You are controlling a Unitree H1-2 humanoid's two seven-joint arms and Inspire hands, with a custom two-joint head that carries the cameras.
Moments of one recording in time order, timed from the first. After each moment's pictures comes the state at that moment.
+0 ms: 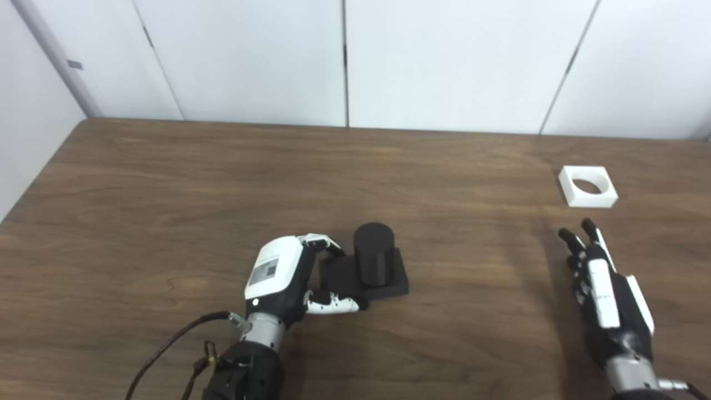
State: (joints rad) left arm 0.10 0.13 -0.37 -0.33 0.91 0.29 -0.06; right arm 0.23 -0.14 -0.07 -0.37 0.11 0.22 -0.05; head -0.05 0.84
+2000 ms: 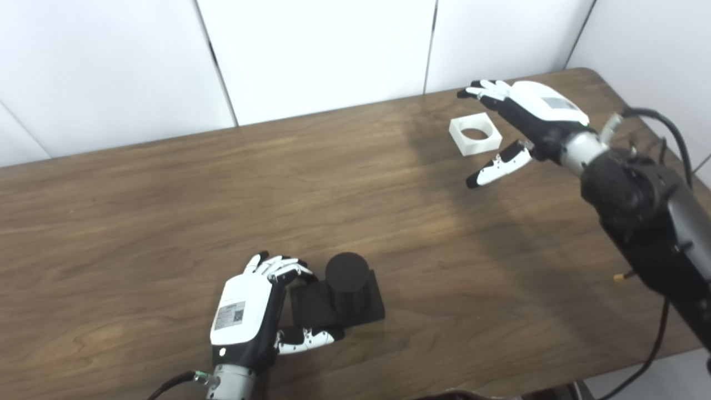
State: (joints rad) left arm 0.15 0.15 -0.46 -0.28 0.97 0.11 -0.02; right arm -0.28 -0.73 0.13 -0.39 -0.71 0.47 0.55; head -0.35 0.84
